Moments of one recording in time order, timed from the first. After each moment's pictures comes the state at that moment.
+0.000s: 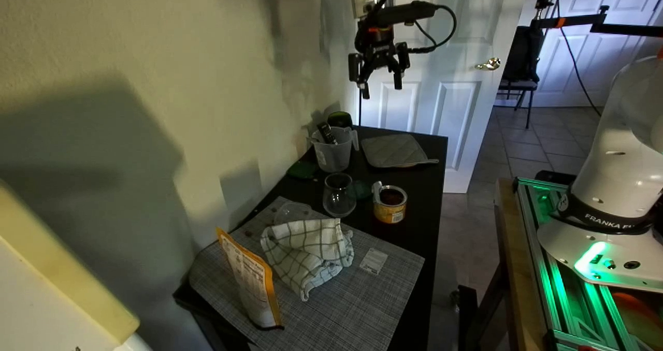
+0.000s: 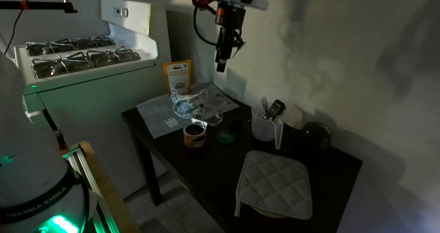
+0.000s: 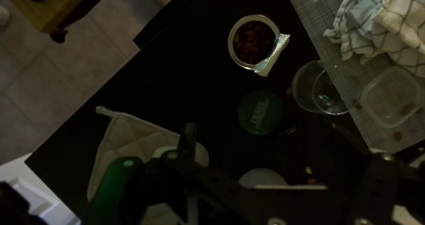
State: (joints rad) arm -0.10 -0.11 -0.04 -2.13 0.02 1.83 0.56
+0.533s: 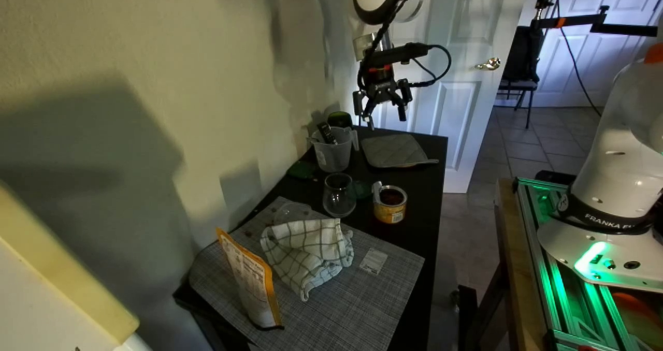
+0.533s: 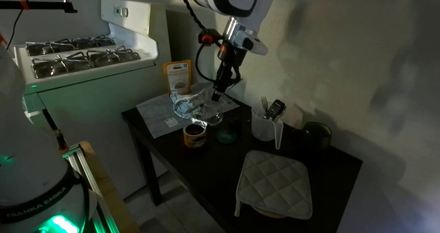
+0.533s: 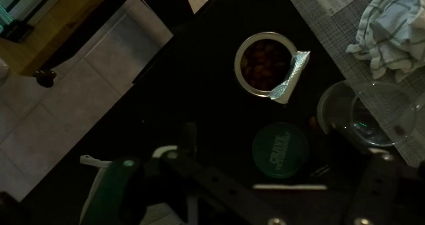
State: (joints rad) arm -0.12 0.03 -0.08 -2.17 0.11 1.88 0.53
